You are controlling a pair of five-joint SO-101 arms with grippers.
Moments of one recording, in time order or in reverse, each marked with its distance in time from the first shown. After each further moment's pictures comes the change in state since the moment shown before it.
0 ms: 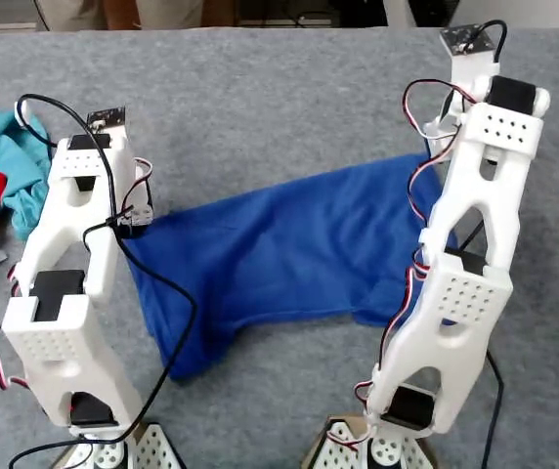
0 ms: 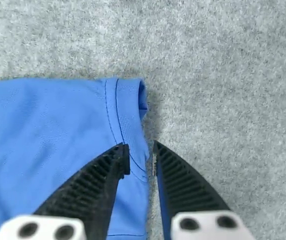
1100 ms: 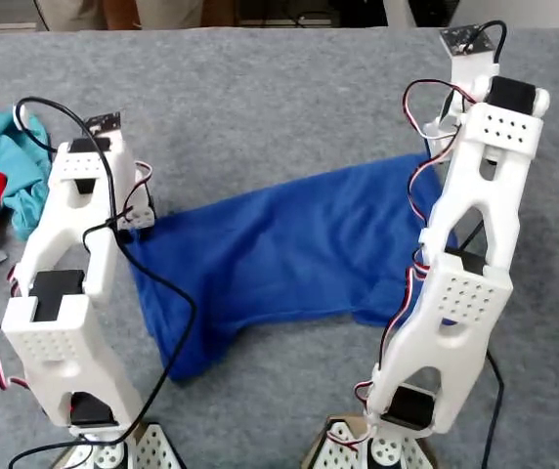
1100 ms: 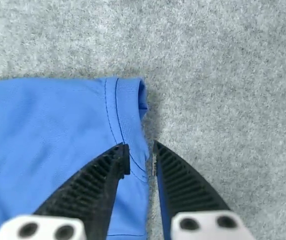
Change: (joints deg) left arm -0.2 0.0 2.1 -1.3 4.4; right arm 0.0 0.1 0.0 0.0 0.0
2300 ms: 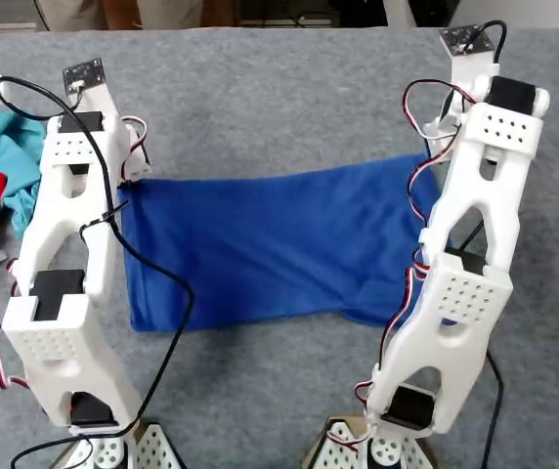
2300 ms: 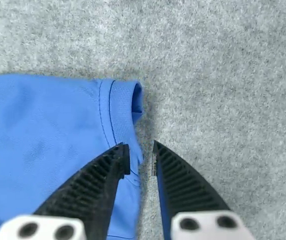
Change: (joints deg) left arm 0.0 0.1 -12.8 -4.7 3.4; right arm 0.0 0.0 0.0 0.0 0.0
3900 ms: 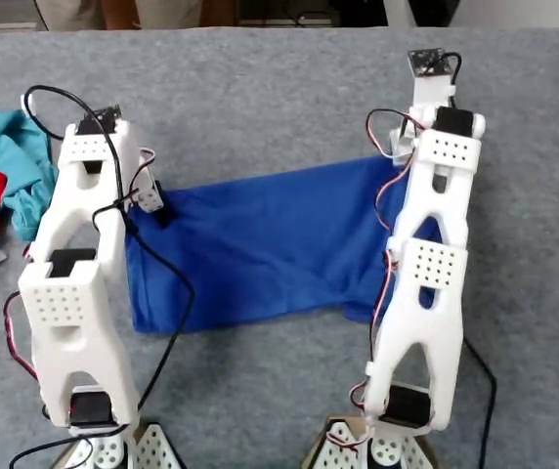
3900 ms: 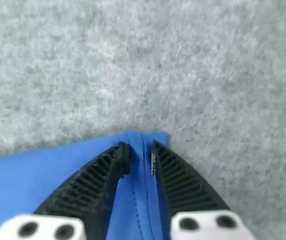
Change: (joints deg) left arm -0.4 17.0 -9.3 12.7 0.1; right arm -4.4 37.8 -37.6 -6.5 -8.4
